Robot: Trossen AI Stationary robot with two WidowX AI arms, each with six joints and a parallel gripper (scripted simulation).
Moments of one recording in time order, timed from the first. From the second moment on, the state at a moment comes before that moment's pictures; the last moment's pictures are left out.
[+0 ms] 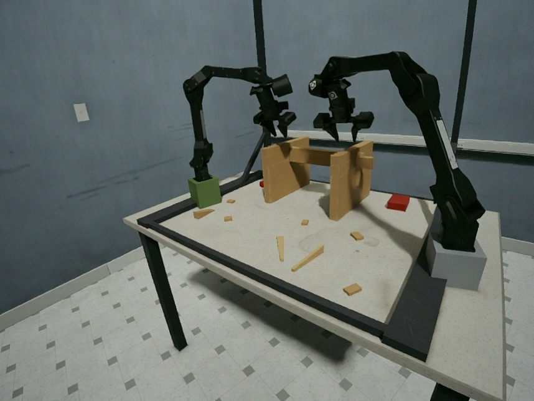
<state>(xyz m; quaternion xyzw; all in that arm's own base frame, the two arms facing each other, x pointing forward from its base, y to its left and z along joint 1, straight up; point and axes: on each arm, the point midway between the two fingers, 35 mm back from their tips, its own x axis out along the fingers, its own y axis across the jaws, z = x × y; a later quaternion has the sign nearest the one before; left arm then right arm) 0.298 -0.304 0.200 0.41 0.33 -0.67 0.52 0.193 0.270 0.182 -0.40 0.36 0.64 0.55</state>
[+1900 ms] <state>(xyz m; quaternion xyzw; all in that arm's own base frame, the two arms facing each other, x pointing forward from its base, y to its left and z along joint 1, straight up) 0.289 -0.314 0.159 0.43 0.31 -0.69 0.49 0.181 0.281 0.183 -0.42 0.33 0.66 0.53</state>
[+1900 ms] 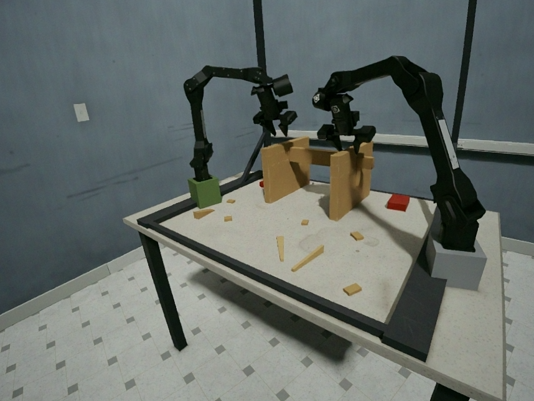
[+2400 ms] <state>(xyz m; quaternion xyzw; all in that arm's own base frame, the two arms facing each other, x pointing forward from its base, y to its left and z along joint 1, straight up) 0.288 -0.314 0.156 0.43 0.31 -0.69 0.49 0.181 0.281 0.183 -0.42 0.33 0.66 0.53</state>
